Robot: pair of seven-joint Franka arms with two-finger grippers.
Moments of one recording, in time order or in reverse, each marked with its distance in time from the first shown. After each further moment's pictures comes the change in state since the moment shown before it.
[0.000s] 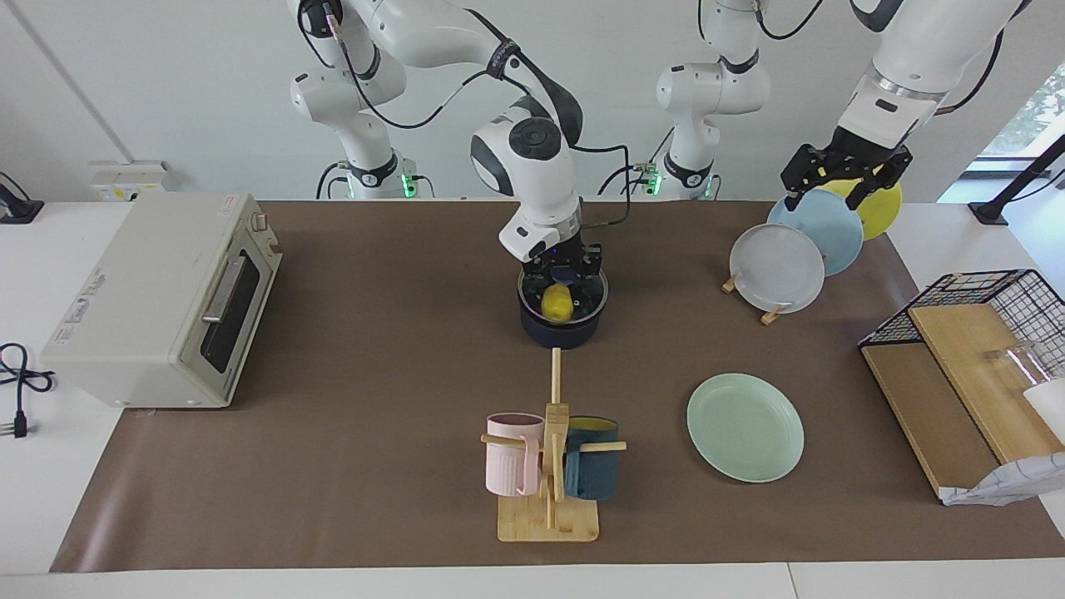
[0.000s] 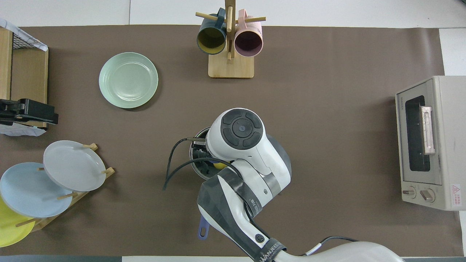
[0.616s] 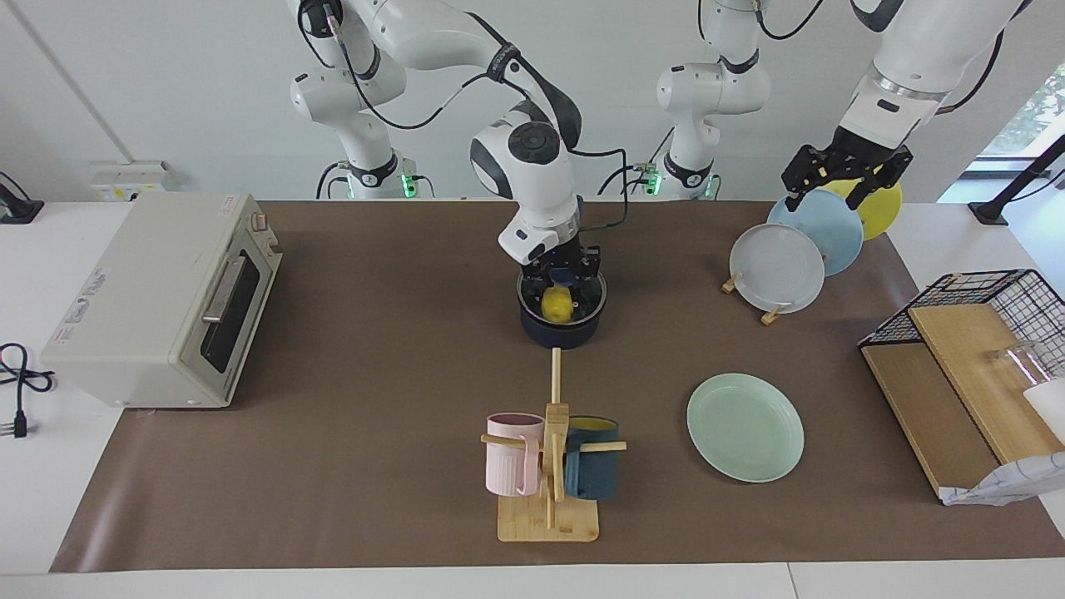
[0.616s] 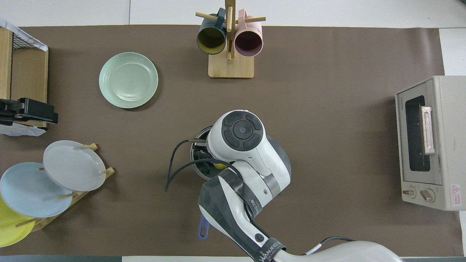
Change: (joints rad) left arm 0.009 0.000 -0.004 0.000 0.000 0.000 -0.009; right arm 0.000 0.000 0.000 -0.014 0.000 0.014 -0.015
